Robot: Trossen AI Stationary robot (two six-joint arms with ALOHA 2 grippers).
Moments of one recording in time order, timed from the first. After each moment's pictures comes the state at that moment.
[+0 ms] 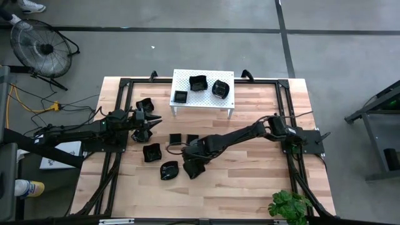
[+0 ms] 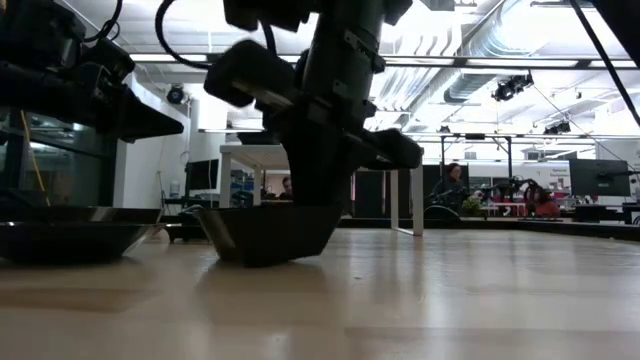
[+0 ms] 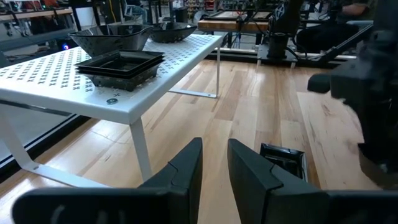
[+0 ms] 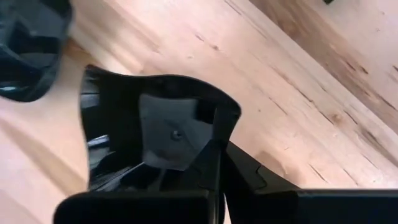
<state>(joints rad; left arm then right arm) 0.22 0.25 0.01 0.10 -0.06 0.00 0.21 2.24 1.80 -0.84 -0.06 1.12</state>
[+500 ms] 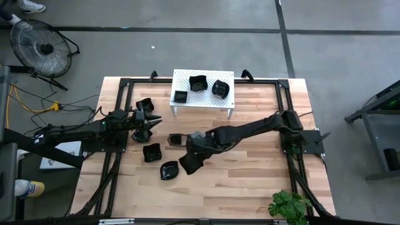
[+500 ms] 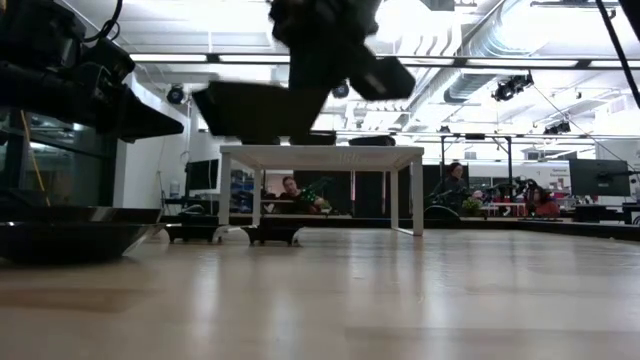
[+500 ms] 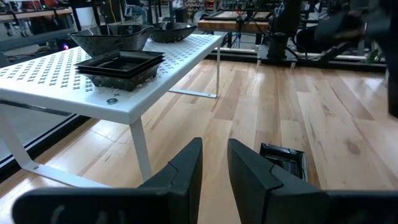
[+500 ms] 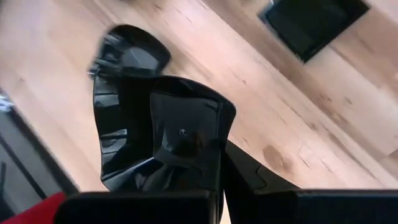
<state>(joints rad) 0.22 0.25 0.01 0.10 -0.06 0.00 0.21 2.05 1.81 -0.85 0.00 1.07</state>
